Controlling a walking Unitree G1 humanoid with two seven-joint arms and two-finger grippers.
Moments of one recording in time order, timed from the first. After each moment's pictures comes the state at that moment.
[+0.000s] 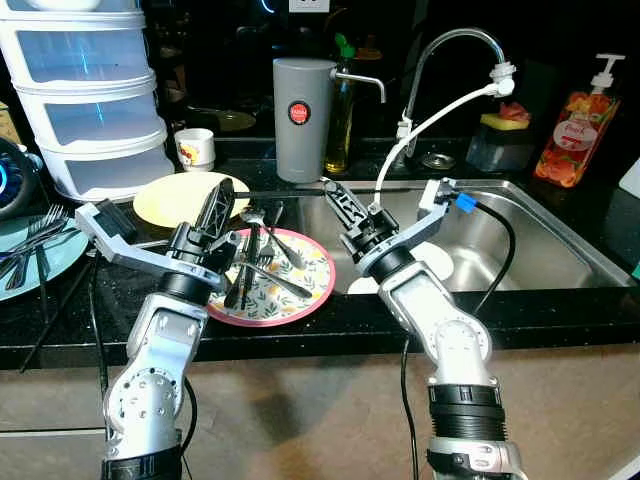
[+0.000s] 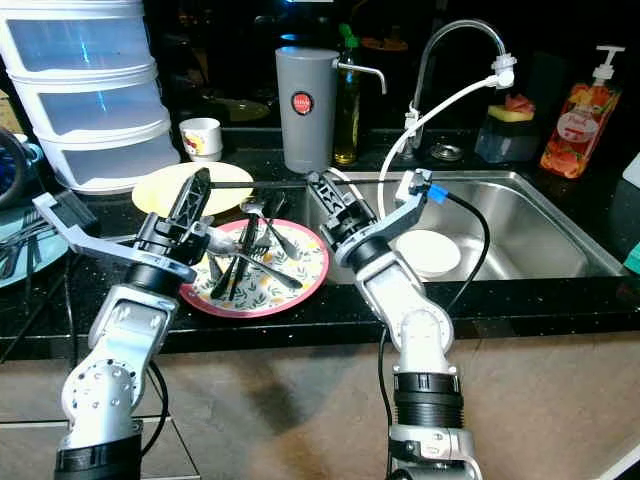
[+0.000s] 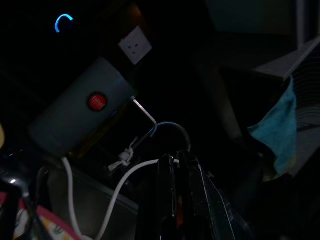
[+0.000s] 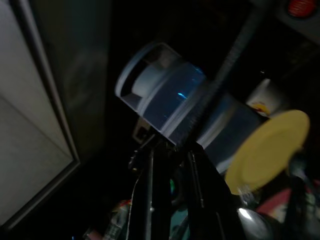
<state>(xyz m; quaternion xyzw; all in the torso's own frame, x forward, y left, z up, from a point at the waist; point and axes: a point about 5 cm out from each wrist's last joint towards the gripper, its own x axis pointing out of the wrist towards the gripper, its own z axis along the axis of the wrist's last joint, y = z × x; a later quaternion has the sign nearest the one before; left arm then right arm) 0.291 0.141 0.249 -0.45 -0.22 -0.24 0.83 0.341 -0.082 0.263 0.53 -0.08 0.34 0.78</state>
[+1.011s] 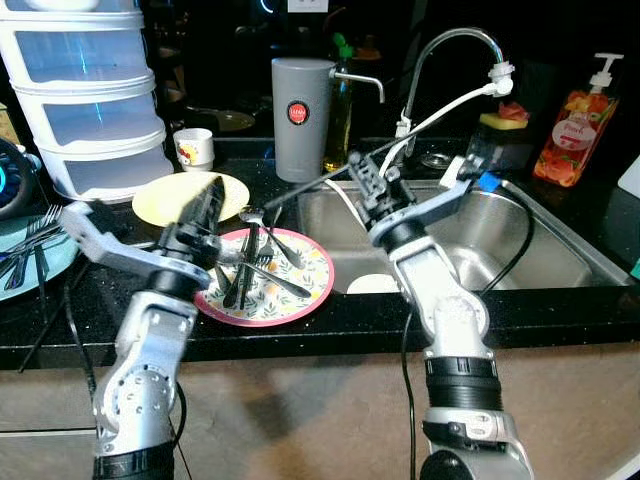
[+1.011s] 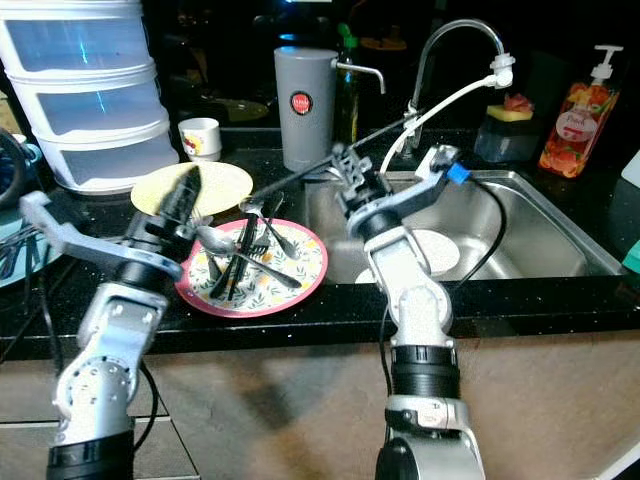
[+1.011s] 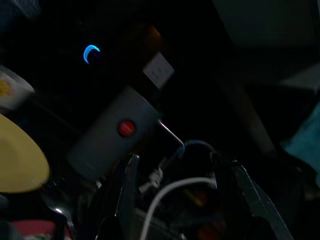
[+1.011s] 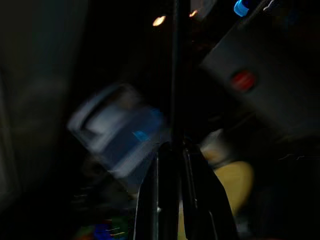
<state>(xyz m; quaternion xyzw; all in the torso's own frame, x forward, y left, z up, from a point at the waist) 0.297 0.162 0.256 -0.41 -0.25 -0.17 0.86 0.366 -0.113 0.280 0.45 -0.16 0.22 0.85</state>
